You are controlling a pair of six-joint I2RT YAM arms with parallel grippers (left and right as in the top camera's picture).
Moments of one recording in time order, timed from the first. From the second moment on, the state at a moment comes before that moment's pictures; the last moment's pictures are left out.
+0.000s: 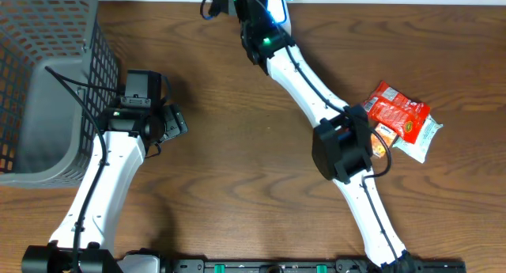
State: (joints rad) left arm -0.07 1.42 1.04 -0.83 -0.11 -0.46; right arm 0.54 2.60 2.41 -0.11 0.49 -1.33
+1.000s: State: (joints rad) left arm -0.07 1.42 1.04 -0.83 -0.11 -0.46; right arm 0.54 2.64 2.41 -0.37 0.37 -1.00
